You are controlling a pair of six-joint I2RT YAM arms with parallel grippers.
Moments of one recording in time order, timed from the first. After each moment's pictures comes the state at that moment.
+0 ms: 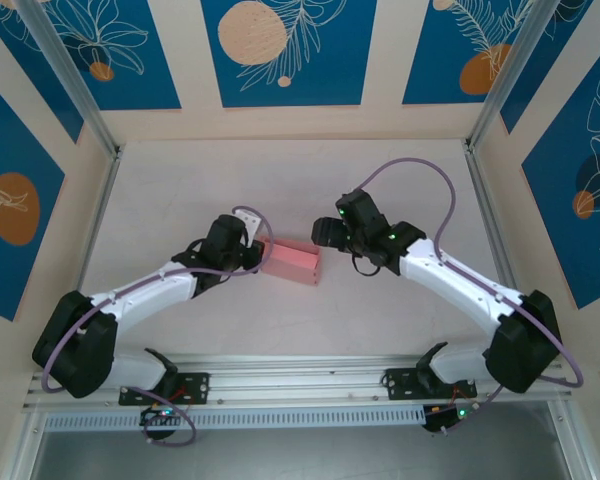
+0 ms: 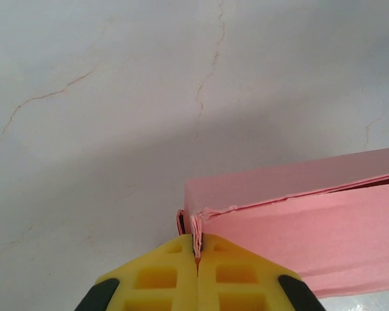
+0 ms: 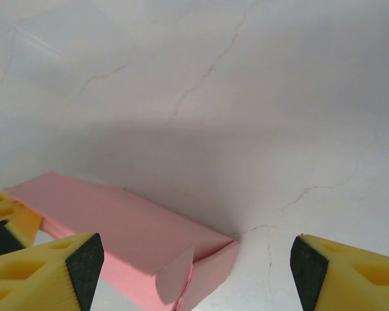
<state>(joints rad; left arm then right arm) -0.61 1.34 0.74 -0.10 -0.02 -0.18 0.67 1.34 1.05 -0.56 0.10 0.73</state>
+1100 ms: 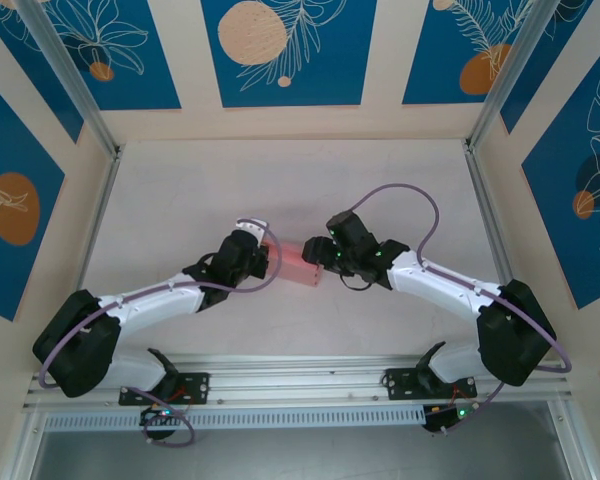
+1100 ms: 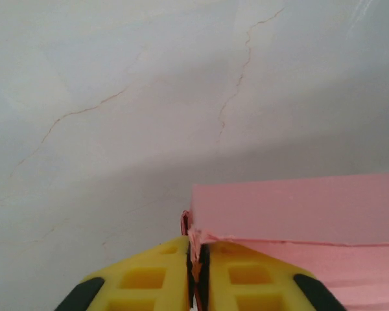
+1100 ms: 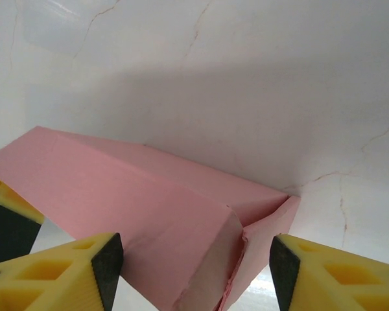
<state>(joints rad) -0.74 1.34 0.66 0.05 -0.28 -0.24 0.73 1.37 0.86 -0.34 -0.03 0.92</state>
